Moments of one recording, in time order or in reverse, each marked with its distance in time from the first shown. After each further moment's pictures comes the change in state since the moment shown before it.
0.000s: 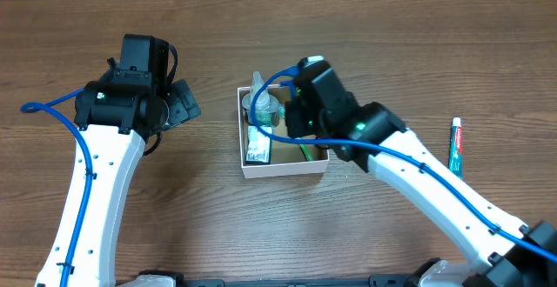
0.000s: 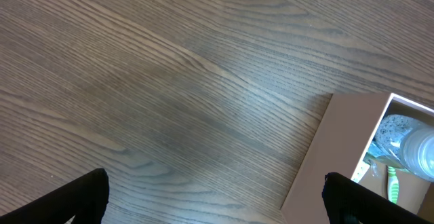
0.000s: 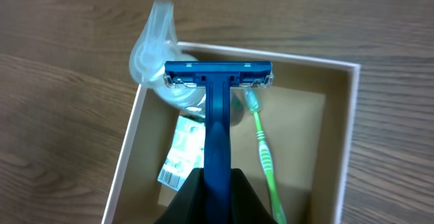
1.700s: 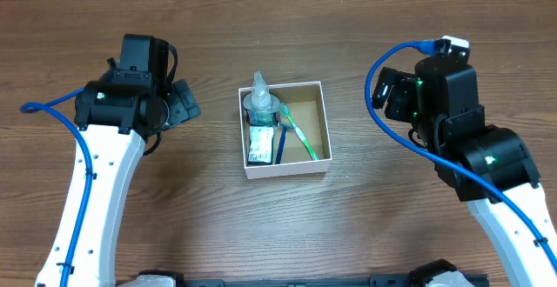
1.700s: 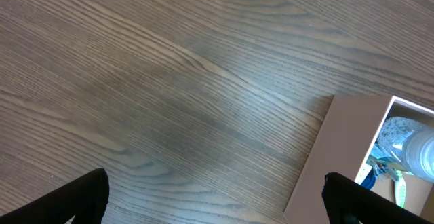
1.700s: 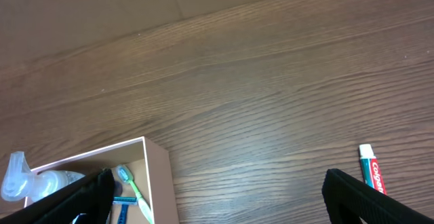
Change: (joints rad) left arm 0.000 0.000 0.000 0.000 0.000 0.000; right arm -0.331 -0.372 0.017 -0.217 0.240 0.012
